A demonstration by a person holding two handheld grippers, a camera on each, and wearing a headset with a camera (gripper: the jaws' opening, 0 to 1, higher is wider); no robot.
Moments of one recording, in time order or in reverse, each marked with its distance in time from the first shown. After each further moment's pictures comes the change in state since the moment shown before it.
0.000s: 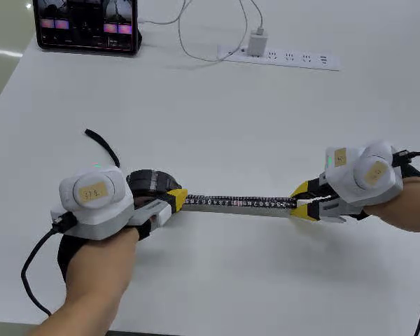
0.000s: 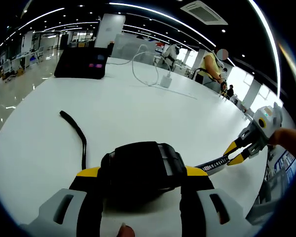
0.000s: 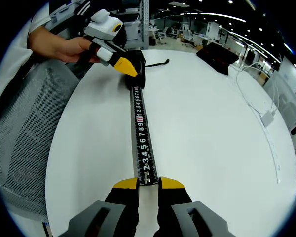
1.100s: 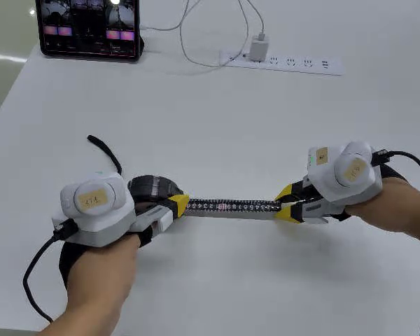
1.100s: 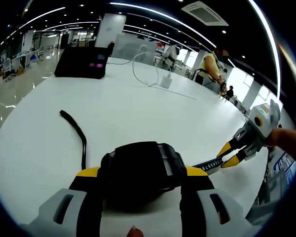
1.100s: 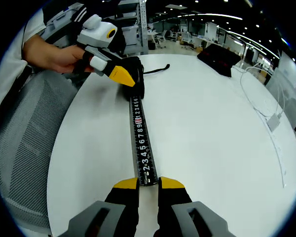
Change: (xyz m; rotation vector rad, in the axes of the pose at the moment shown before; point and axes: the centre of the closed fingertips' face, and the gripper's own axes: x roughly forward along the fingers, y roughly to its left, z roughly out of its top) left arm 0.001 0.002 0.000 -0.009 -0.003 -0.003; right arm 0.018 0.002 0.025 0.032 -0.042 0.032
